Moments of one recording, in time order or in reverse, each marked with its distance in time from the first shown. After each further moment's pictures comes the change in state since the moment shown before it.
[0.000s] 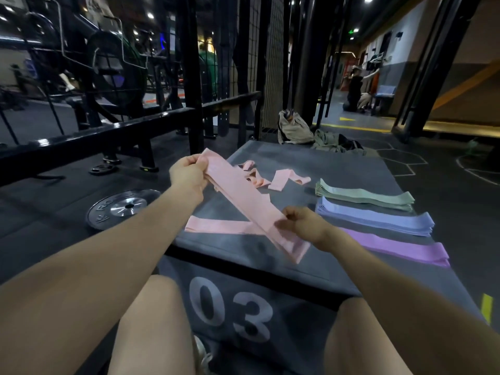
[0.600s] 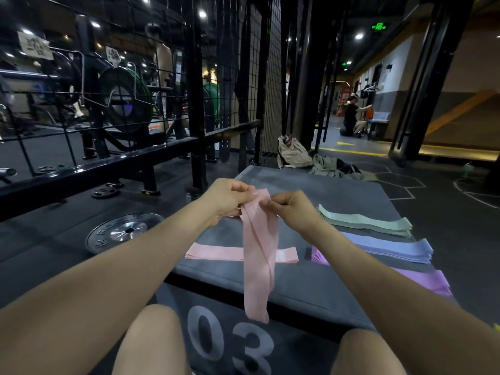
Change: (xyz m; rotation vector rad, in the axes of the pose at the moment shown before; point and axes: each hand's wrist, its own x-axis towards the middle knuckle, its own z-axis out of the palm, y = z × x) left_hand -0.052 0.027 0.028 0.524 -0.571 0.073; right_hand -0.001 -0.087 -0.012 0.073 0.148 -0.302
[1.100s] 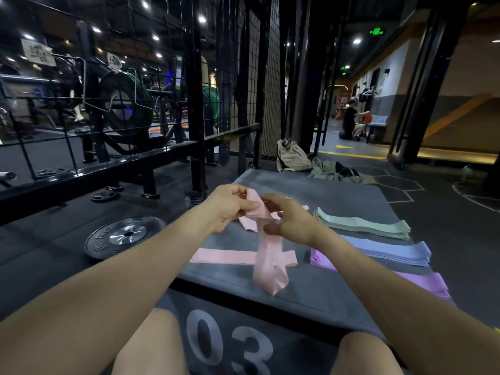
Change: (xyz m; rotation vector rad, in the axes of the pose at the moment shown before) left_hand 0.002 -0.003 0.008 -0.182 -0.036 -0.033; right_hand -0.004 0.000 -0.004 -0.289 -0.152 -0.115
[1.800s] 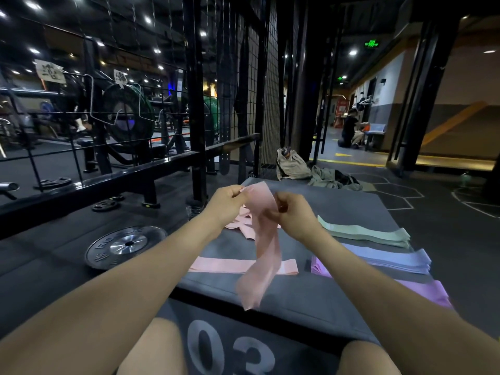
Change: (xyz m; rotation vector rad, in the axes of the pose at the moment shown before) left_hand 0.002 0.005 -0.006 0.236 0.077 0.222; right_hand 0.007 -0.013 -0.005 0.054 0.323 0.078
